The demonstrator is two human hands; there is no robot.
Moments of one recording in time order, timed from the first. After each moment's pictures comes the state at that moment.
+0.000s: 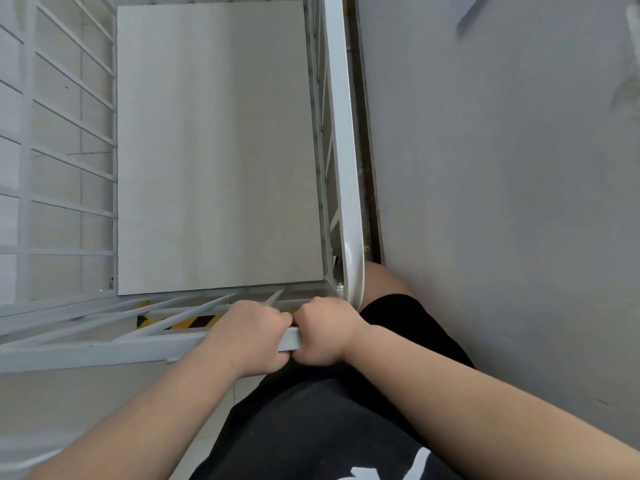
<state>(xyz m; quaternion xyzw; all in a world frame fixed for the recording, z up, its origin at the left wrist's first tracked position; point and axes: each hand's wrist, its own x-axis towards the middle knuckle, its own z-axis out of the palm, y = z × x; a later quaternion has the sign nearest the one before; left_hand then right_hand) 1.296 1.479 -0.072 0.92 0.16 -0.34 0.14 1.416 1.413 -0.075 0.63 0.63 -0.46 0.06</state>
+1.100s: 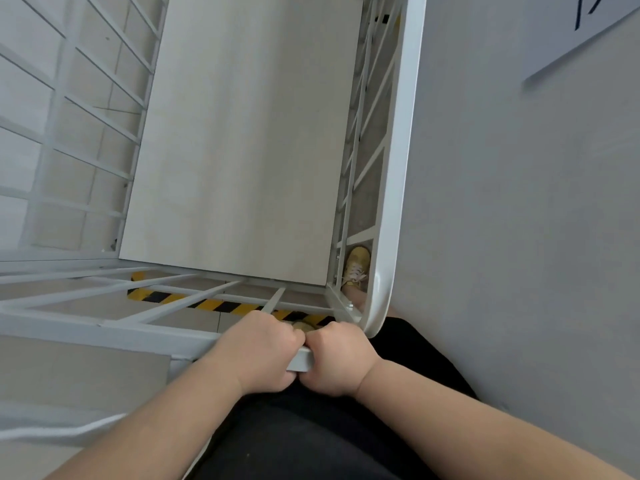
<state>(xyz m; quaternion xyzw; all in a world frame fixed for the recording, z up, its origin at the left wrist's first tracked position) 1.309 1.490 -0.067 0.90 0.16 -0.33 0.22 1.432 1.423 -0.078 0.59 0.66 -0.46 0.09</state>
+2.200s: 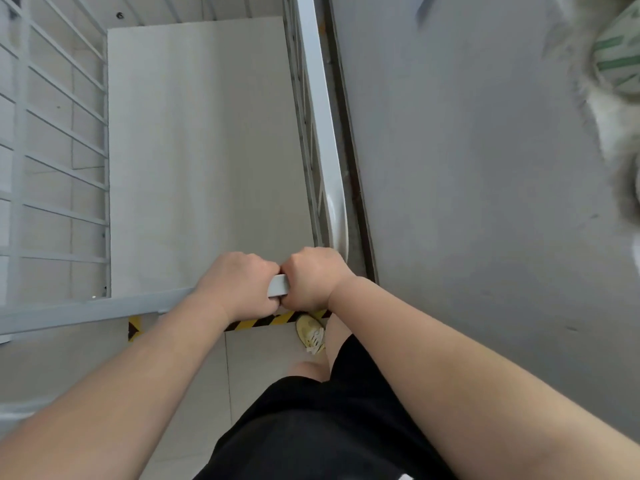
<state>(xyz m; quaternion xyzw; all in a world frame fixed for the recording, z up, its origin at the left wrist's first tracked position) 1.315 1.474 -0.063 0.92 0.24 -0.30 0.09 1.422 1.407 -0.069 0.70 0.62 -0.36 0.06</state>
